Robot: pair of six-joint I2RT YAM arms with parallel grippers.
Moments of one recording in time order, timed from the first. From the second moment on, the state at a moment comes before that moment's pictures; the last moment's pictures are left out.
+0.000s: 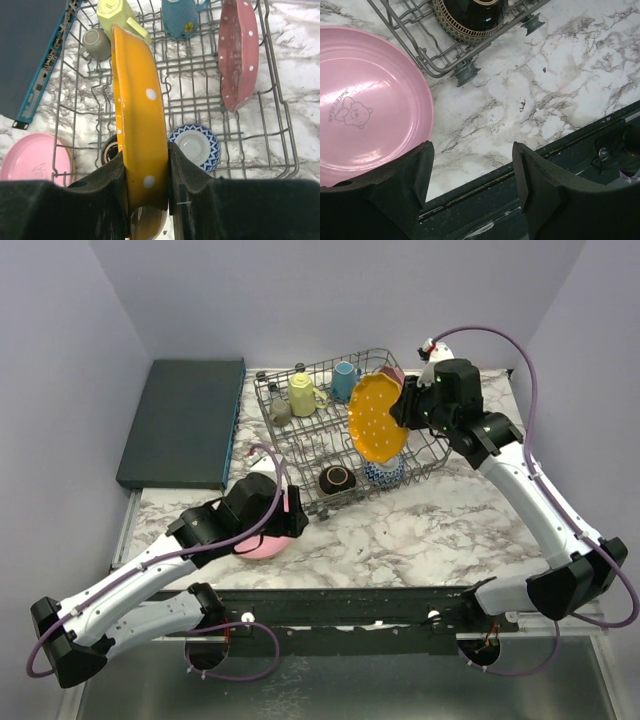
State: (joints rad) left arm -0.88 0.87 0.87 -0.68 -0.17 -0.63; right arm 0.45 1.36 1.46 -0.55 0.02 0.25
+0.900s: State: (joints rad) left arm -0.88 0.75 0.83 -0.69 -0.19 -0.59; right arm 0.52 1.69 1.65 -0.41 0.37 0.05
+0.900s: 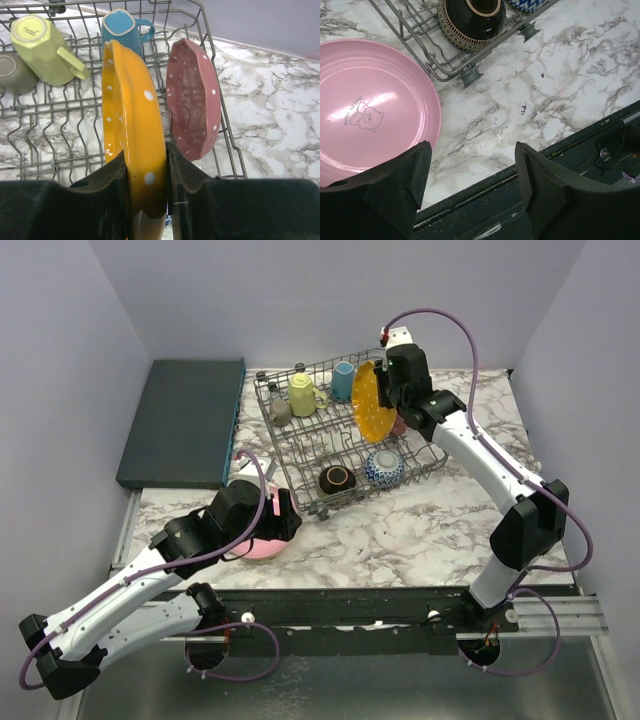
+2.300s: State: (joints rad) left arm -0.88 0.77 0.83 -0.69 -0.20 -0.58; right arm 0.52 1.98 1.71 -0.12 0.54 -0.27
